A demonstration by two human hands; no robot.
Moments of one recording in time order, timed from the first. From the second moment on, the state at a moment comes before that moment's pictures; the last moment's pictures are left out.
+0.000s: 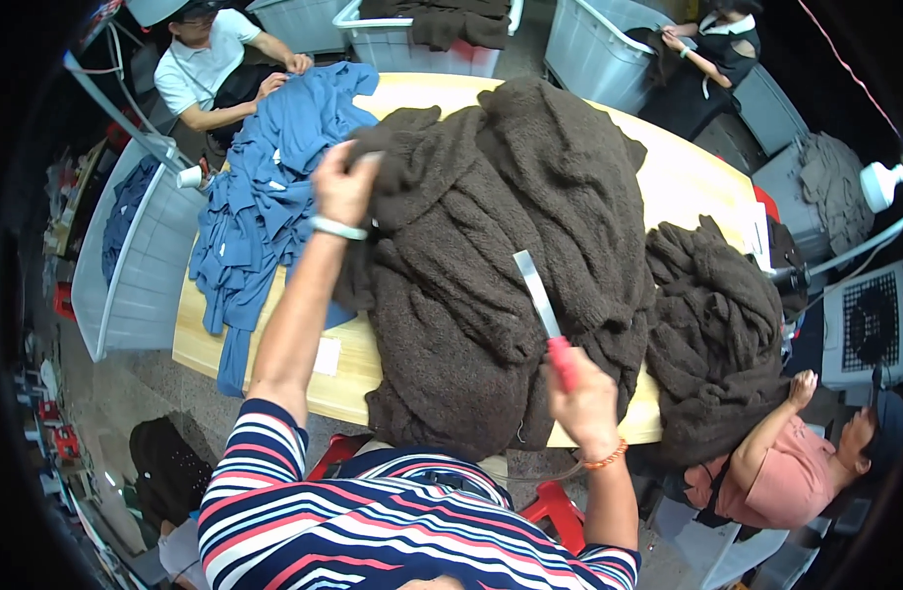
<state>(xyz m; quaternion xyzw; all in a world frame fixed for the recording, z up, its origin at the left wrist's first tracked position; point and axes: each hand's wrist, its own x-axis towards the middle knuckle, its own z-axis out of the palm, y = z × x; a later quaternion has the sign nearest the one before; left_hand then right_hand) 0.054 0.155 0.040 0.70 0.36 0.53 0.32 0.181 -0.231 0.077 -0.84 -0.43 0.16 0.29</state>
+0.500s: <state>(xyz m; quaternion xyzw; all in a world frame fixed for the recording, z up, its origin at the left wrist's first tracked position) -0.038 -0.083 -0.041 0.68 0.29 0.14 0.66 0.184 -0.232 0.083 -0.85 -0.44 0.18 0.23</state>
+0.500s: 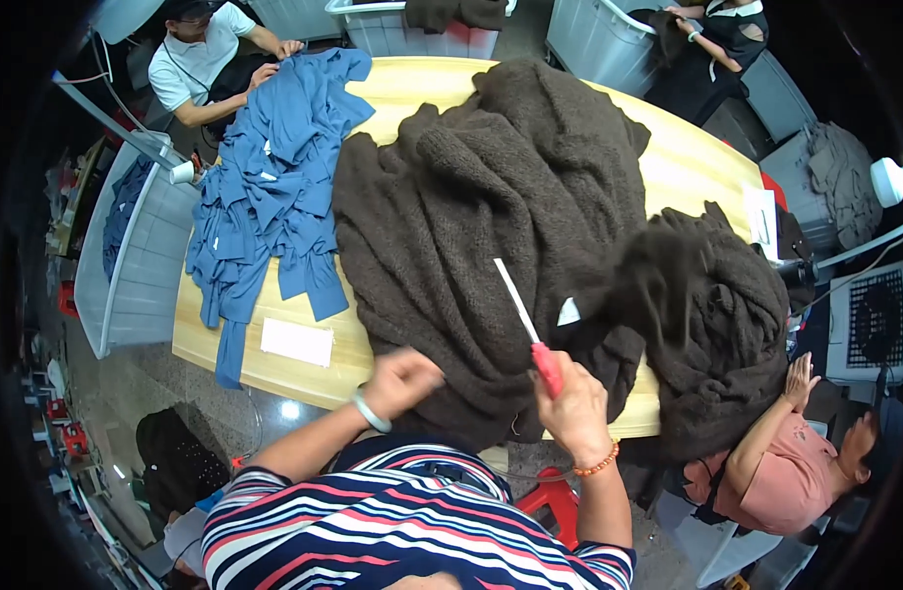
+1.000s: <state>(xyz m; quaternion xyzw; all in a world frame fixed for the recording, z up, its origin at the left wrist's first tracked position) -0.003 -0.036 -0.066 0.68 0.35 0.36 0.54 0.108 0.037 0.038 -0.78 -0.60 0.07 0.12</state>
